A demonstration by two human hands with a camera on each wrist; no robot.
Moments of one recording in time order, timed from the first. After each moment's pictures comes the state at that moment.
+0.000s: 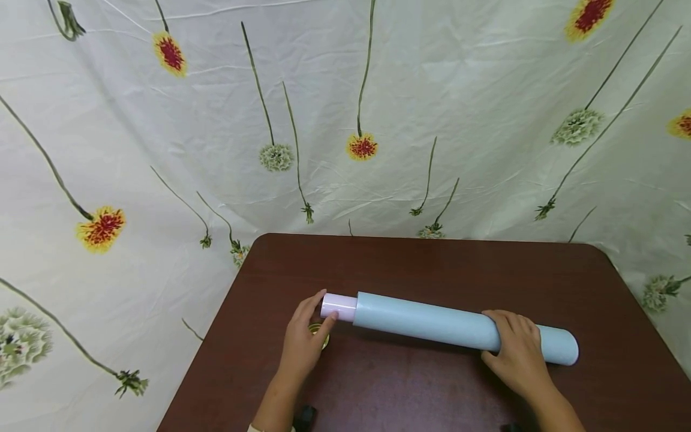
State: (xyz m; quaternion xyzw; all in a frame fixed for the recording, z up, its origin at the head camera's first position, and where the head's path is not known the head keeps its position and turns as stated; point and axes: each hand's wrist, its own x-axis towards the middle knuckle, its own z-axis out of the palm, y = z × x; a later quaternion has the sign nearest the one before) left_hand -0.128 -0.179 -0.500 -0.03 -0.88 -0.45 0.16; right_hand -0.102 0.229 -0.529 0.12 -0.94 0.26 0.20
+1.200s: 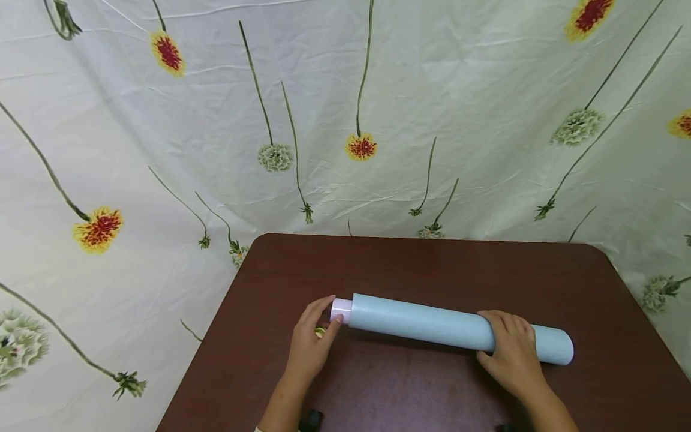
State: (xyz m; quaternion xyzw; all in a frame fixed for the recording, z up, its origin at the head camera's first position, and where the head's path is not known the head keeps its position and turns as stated) left_hand -0.126 -0.168 -0.510 -0.06 -0.86 -0.49 0.16; right_hand -0.104 0.221 -0.530 0.11 -0.94 0.26 0.21
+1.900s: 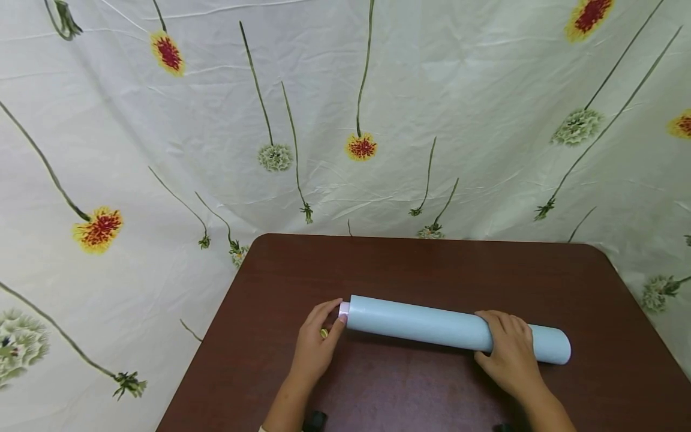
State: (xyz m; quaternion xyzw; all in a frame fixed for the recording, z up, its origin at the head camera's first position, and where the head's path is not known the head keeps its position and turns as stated) left_hand -0.125 -0.159 -0.511 -0.07 -0.85 -0.51 0.14; right_hand -0.105 0.218 -0.533 0.11 -0.94 0.25 0.20
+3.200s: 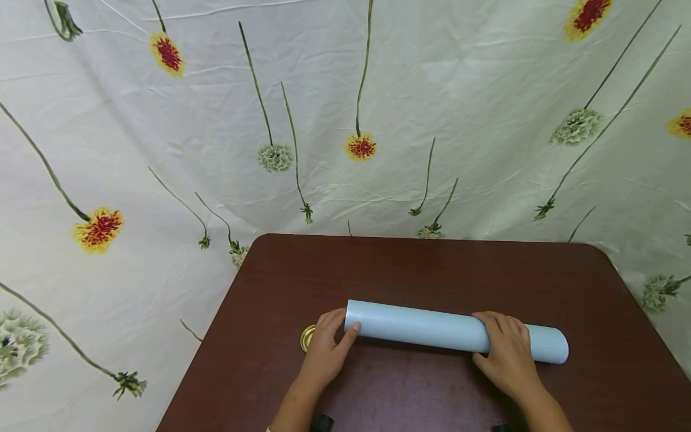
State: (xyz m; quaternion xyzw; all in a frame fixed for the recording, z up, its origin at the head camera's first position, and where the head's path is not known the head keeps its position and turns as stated) left_hand -0.118 -0.143 -0.513 -0.11 -0.89 -0.43 0.12; right_hand -0.104 0.214 -0.531 0.12 -0.94 0.25 0.21
